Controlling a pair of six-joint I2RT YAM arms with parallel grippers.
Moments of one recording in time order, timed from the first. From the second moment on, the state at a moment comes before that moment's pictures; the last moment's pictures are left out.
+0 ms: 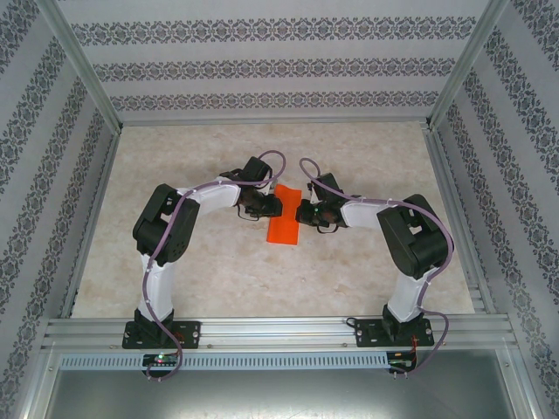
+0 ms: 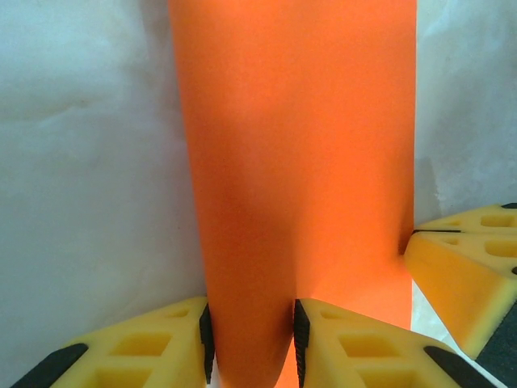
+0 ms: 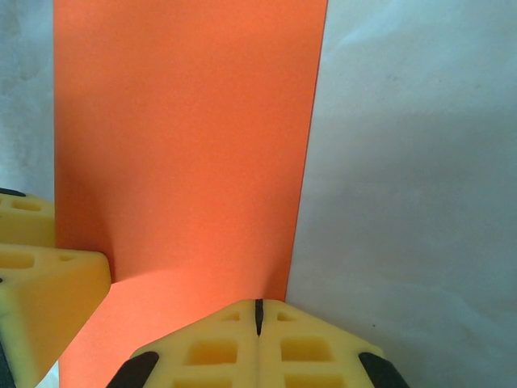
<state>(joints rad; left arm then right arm) -0.50 2.05 1.37 -0.46 0.35 -0.45 0.46 1.83 0.92 -0.06 -0.30 0.65</state>
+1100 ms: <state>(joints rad) -0.50 1.94 1.29 -0.28 0.60 -0.51 0.46 1.83 0.94 -0.10 -0.29 0.61</state>
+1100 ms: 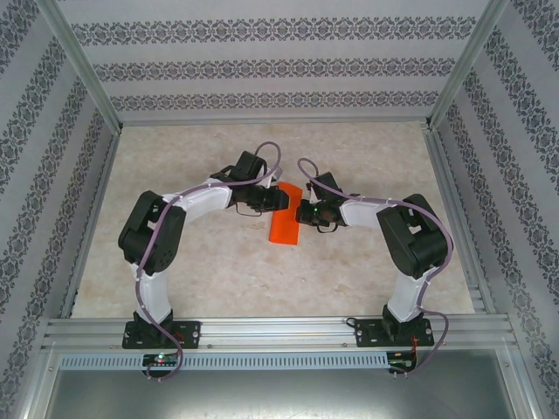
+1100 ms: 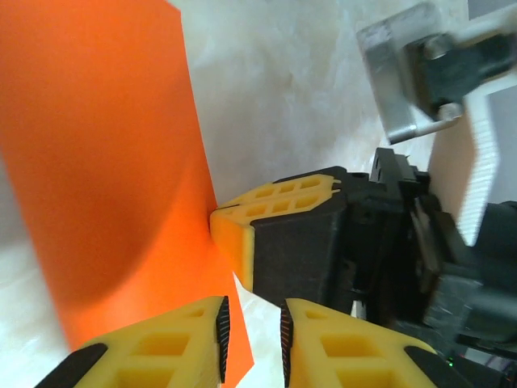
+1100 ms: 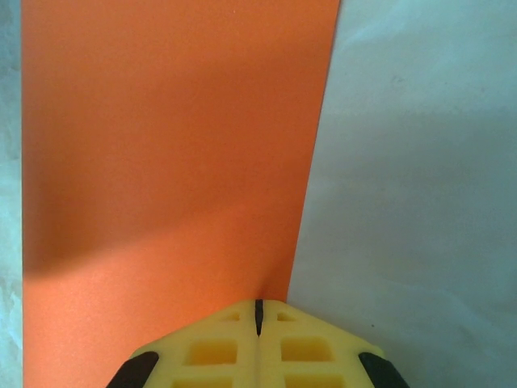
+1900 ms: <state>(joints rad) -0.42 2.01 1.21 -0.22 0.63 -0.52 0.47 1.84 0.97 -0.14 -0.29 0.58</state>
